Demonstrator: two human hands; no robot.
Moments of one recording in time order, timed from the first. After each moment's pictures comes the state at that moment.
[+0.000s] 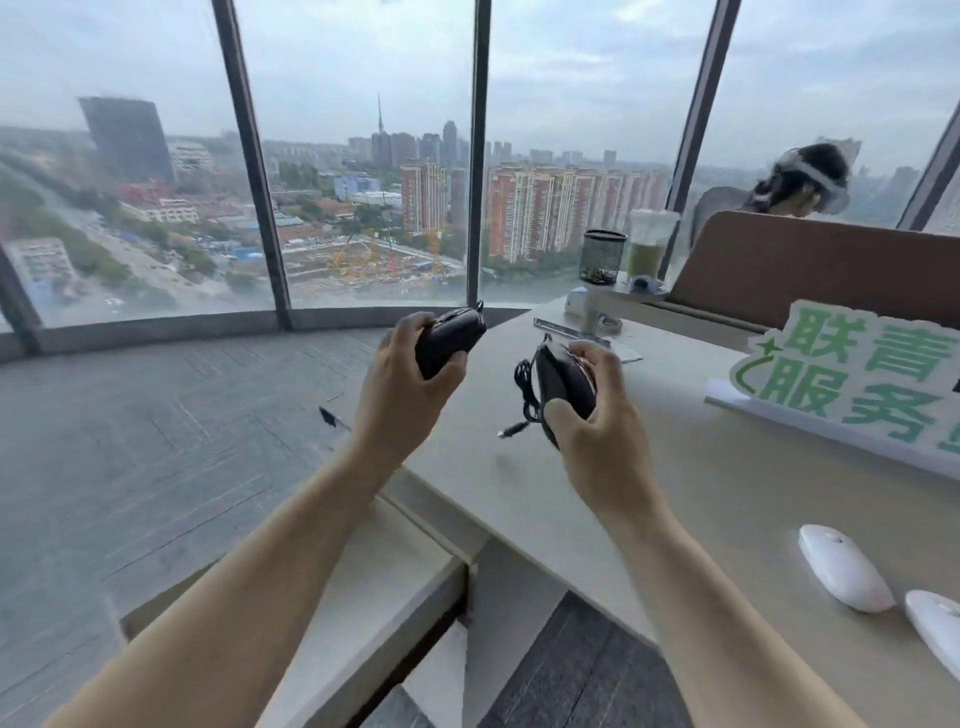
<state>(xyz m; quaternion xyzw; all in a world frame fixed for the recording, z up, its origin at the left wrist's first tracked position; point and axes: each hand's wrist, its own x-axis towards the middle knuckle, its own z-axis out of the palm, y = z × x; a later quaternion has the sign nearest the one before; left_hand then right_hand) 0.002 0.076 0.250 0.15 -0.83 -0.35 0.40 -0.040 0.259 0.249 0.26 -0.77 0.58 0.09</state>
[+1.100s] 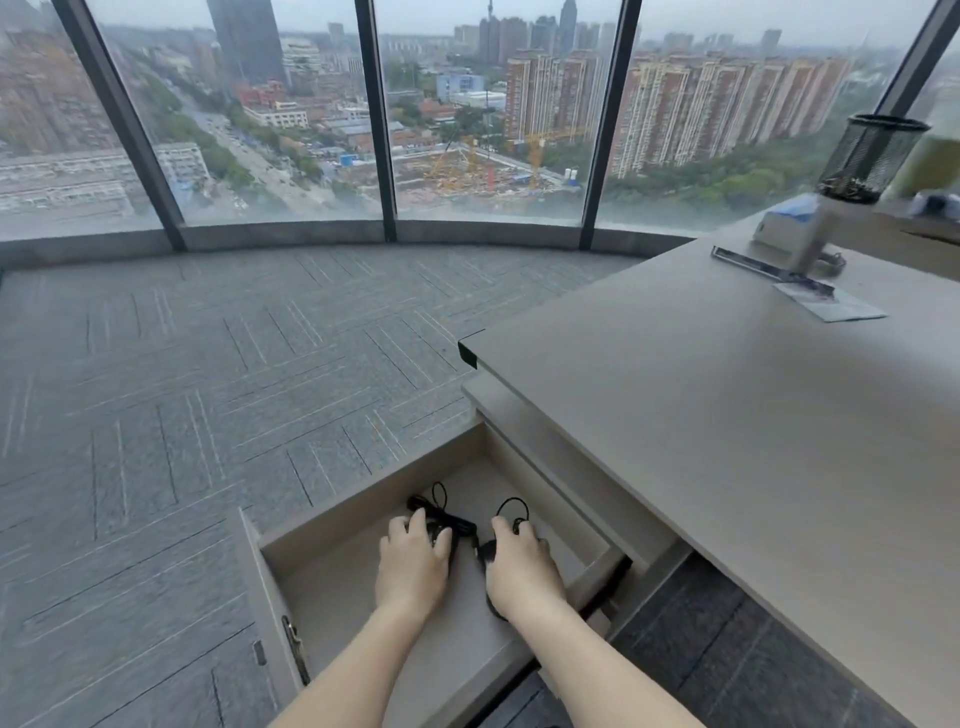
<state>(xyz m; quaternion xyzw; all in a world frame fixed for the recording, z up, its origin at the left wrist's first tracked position) 0.079 -0.058 -0.038 0.49 -0.82 -0.30 0.07 -0.004 0.042 -0.016 0.31 -0.91 0.15 -0.23</state>
